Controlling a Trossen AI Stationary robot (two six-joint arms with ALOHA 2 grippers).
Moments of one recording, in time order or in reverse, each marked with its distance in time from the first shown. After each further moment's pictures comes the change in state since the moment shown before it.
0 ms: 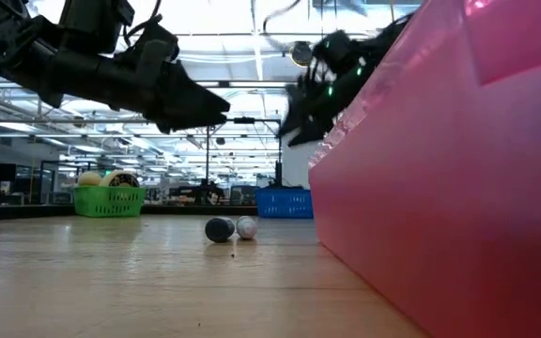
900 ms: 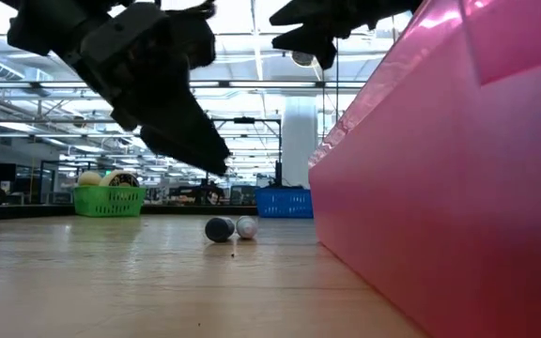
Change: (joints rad) left arm -0.328 0.218 0.407 -0.752 -0.054 -0.350; right arm 0.442 -0.312 -0.100 0.022 -0.098 -0.065
